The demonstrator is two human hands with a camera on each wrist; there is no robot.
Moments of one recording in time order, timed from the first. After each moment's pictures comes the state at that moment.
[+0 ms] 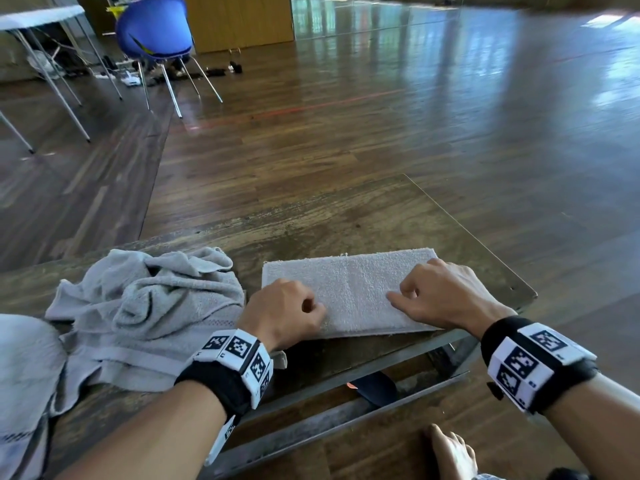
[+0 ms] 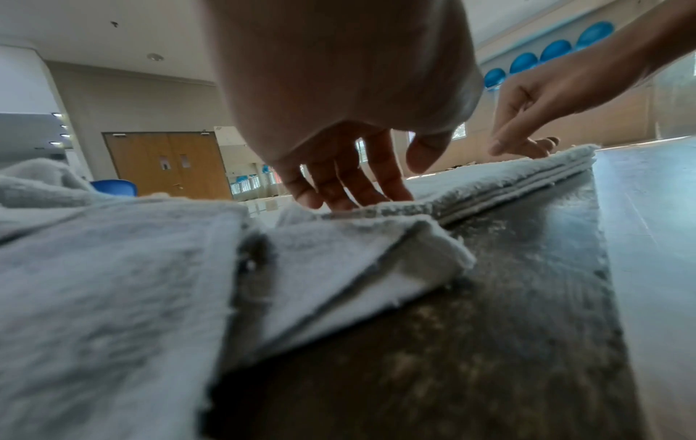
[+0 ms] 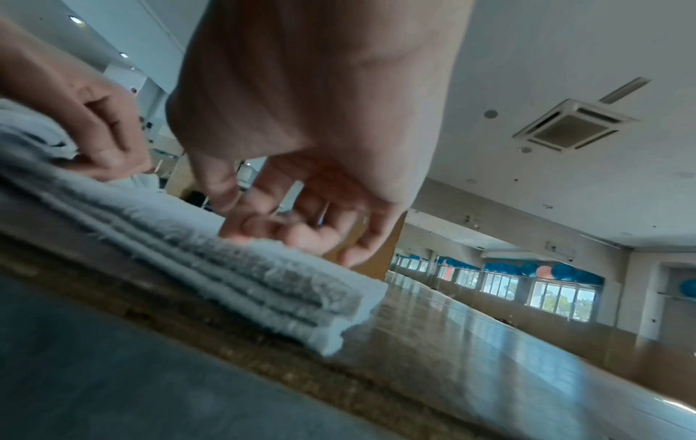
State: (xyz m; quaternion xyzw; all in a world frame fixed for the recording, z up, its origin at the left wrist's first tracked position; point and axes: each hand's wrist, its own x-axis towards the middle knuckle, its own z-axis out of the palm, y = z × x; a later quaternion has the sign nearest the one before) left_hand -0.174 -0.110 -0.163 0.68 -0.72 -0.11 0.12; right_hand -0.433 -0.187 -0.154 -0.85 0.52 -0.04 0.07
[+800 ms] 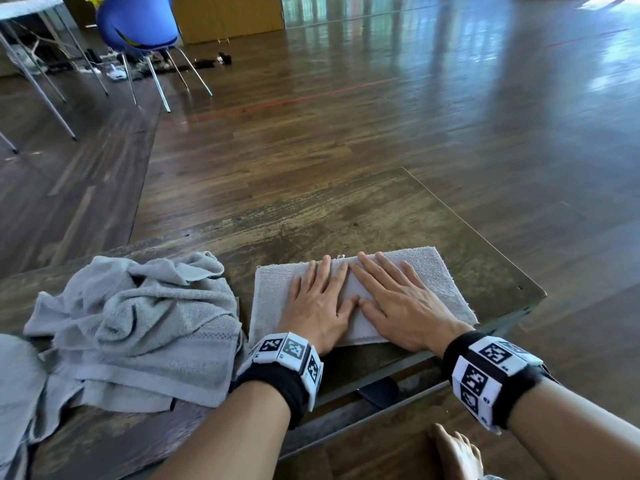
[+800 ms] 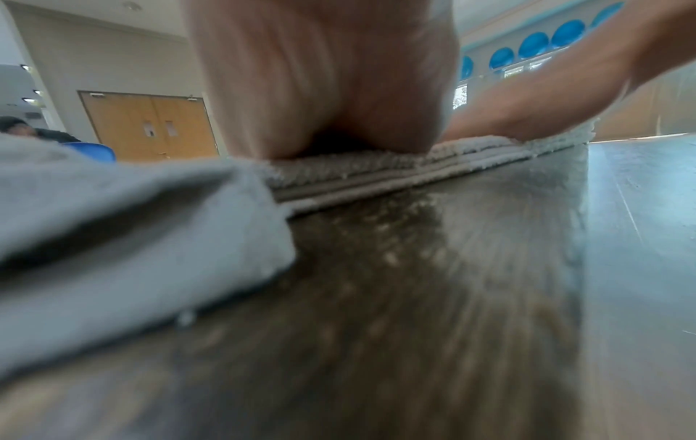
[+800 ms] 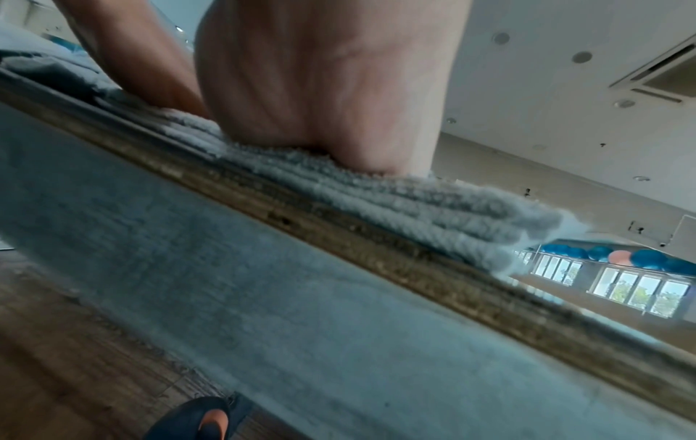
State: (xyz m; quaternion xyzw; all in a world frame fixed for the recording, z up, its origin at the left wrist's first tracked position) left_hand -0.215 -0.151 -0.209 0.69 -0.71 -0.14 0.04; right_hand -0.397 -0.191 -0.208 -0.89 0.44 -0.03 0.11
